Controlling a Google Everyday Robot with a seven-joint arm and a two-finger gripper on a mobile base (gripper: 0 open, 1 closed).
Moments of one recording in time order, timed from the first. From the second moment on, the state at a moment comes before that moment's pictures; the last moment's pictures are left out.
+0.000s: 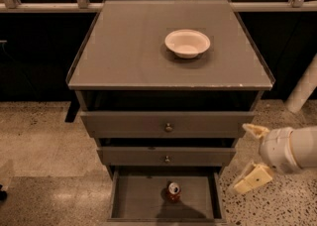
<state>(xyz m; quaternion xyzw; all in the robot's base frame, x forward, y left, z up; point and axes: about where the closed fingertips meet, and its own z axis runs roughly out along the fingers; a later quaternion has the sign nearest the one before) 0.414 -0.221 0.735 -0.50 0.80 0.14 0.31</state>
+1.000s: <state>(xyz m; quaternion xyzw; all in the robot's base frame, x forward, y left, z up) 0.423 -0.174 0.600 -0.49 0.70 0.36 0.38</state>
